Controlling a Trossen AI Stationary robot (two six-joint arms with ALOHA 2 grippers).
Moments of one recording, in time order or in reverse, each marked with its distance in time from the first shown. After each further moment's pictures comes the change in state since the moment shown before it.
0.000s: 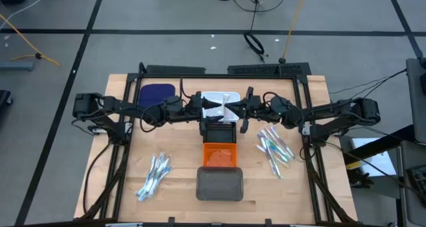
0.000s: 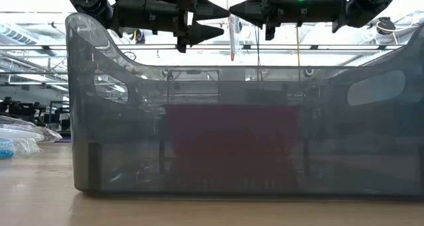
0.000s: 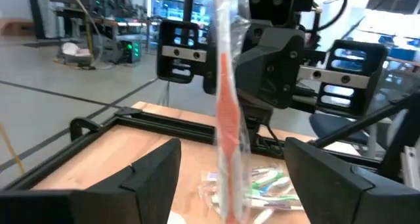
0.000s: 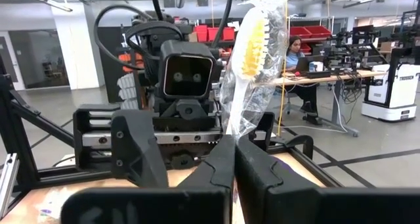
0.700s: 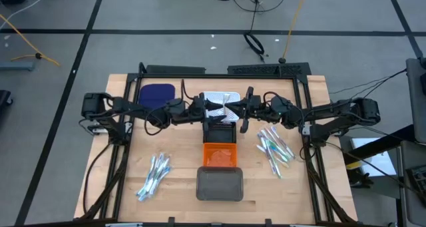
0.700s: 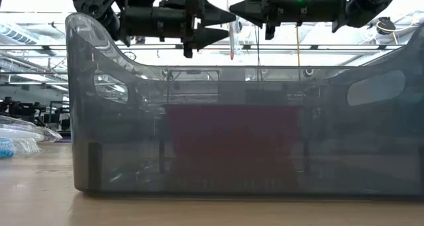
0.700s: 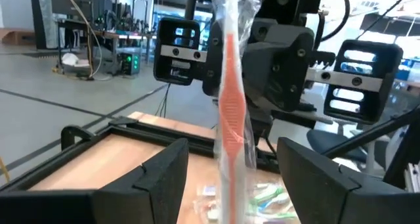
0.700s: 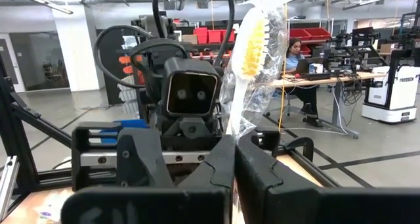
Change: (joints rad) left arm 0.000 0.100 0.003 0.165 -0.006 -0.027; right arm 0.000 0.000 0.000 0.008 0.000 0.000
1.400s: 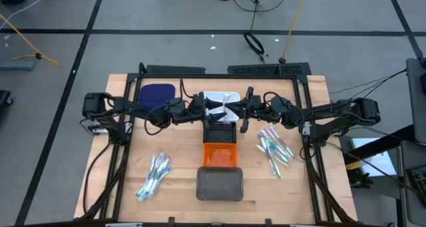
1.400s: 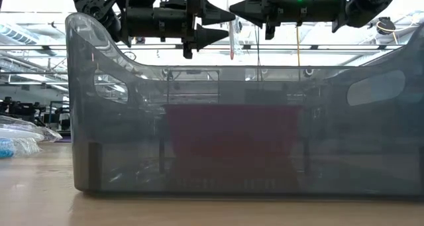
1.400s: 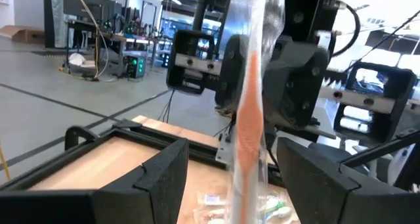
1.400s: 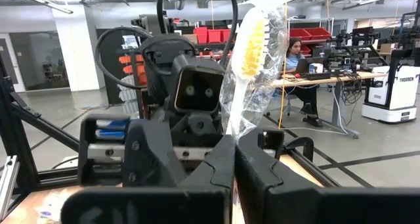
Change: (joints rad) left arm 0.004 0.013 0.000 0.032 -0.022 -0.049; right arm 0.000 0.000 0.000 -0.001 0.000 0.000
